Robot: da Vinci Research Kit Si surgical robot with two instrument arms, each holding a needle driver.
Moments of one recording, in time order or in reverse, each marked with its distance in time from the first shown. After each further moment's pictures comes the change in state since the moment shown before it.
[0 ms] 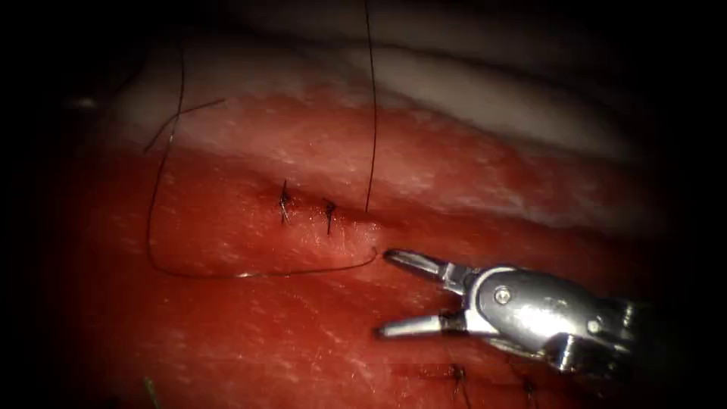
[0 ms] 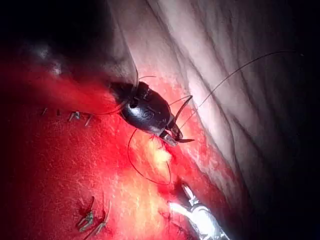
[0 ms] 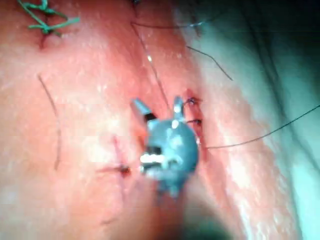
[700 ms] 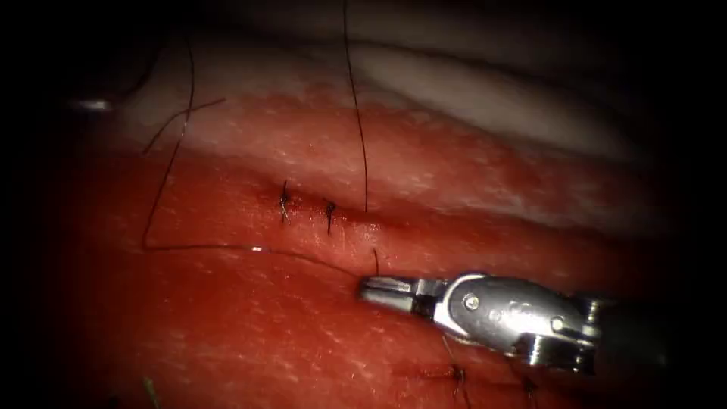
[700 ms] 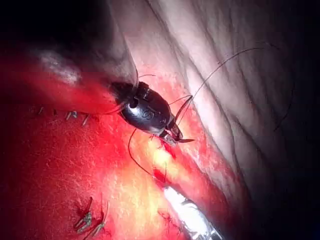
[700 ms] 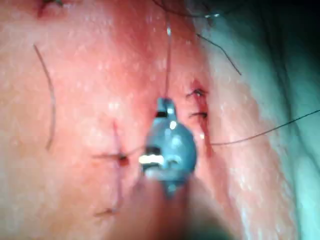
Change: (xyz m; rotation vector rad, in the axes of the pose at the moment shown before) right arm -0.002 -0.002 0.001 0.096 -0.088 -0.031; left arm -0.001 0.000 0.001 0.003 0.000 0.002
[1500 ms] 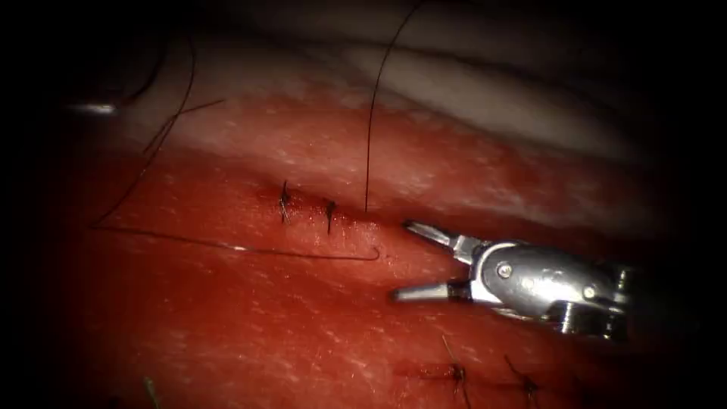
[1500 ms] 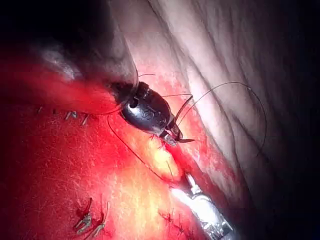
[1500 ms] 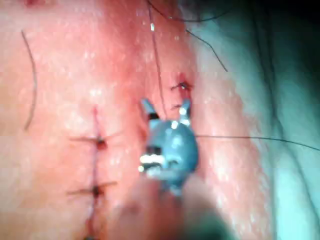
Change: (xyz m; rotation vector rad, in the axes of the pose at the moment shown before) right arm -0.003 0.005 -0.001 -0.165 0.041 -0.089; left arm 0.000 0.000 0.000 -0.002 0.002 0.003
